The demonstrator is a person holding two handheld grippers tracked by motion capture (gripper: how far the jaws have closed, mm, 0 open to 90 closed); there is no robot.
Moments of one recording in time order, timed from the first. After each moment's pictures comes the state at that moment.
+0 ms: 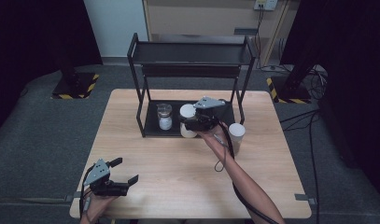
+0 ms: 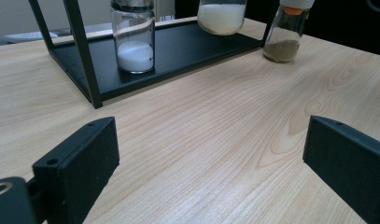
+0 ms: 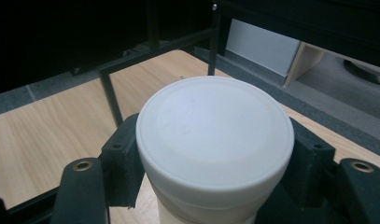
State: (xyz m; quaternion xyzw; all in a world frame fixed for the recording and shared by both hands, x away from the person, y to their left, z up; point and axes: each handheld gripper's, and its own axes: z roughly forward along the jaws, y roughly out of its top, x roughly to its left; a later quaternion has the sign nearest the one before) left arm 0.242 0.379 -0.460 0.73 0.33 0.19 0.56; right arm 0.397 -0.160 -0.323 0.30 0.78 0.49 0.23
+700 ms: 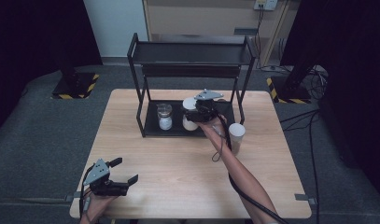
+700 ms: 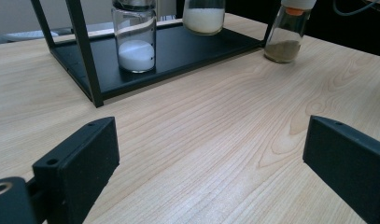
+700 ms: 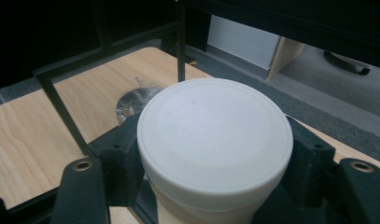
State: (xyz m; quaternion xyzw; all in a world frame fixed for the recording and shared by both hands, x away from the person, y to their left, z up) left arm 0.243 0.380 -0.460 0.73 0.33 0.19 0.56; right arm 0.430 -0.154 -0.334 0.33 0.77 0.48 0.25
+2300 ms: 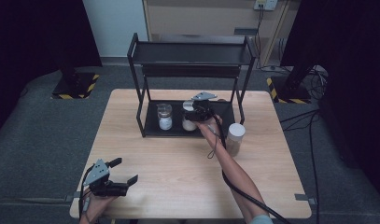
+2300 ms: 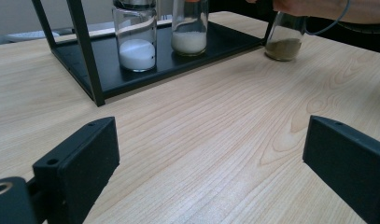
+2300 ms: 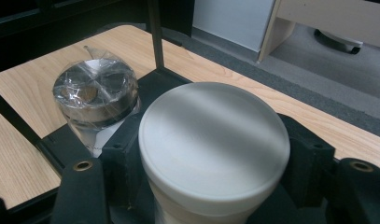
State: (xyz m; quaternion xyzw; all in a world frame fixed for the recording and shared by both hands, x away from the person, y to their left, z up) left arm 0.242 0.381 -0.460 0.73 0.33 0.19 0.56; right arm 0.458 -0.141 -0.366 0.37 0.78 0.45 0.25
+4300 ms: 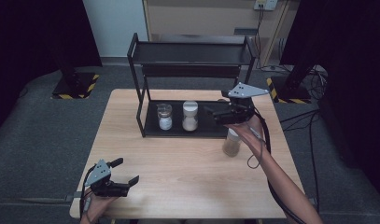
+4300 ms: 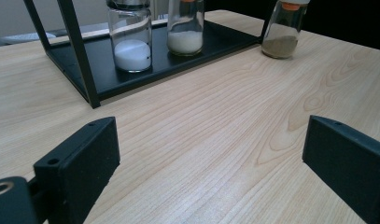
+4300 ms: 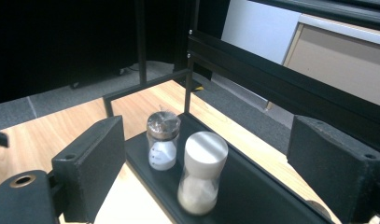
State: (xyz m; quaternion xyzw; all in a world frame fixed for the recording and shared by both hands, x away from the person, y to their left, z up) left arm 0.243 0.378 -0.459 0.74 0.32 0.19 0.56; right arm 0.355 -0.245 -0.254 0.27 0.77 0.52 0.26
